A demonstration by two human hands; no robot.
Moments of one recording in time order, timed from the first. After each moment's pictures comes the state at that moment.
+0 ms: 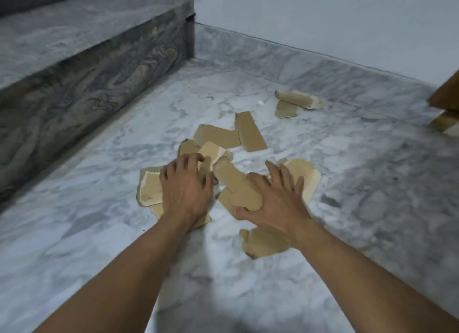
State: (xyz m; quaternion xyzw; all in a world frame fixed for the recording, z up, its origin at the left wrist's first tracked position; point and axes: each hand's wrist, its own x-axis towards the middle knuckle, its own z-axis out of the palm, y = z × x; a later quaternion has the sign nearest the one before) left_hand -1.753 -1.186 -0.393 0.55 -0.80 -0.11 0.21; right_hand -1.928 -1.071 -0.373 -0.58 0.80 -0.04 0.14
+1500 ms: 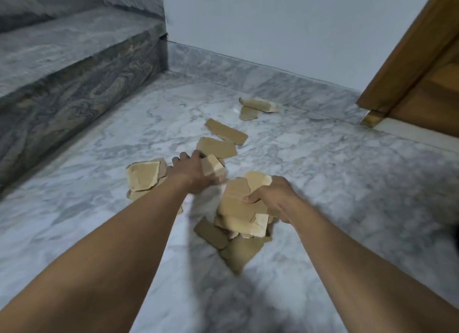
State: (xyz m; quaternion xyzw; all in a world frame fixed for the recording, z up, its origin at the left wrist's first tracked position) left_hand -1.801 -1.161 -0.335 0.54 -0.81 -0.21 -0.06; right_hand -1.946 -1.003 -0.304 -0.17 0.83 -0.33 0.41
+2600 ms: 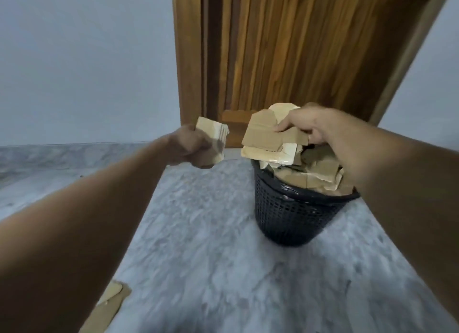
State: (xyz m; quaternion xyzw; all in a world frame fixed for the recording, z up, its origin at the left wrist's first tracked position) left_hand -2.080 -0.887 -0.061 0.13 -0.78 -0.61 0.05; right_hand -2.191 -0.648 0.017 -0.05 0.87 -0.46 0.16
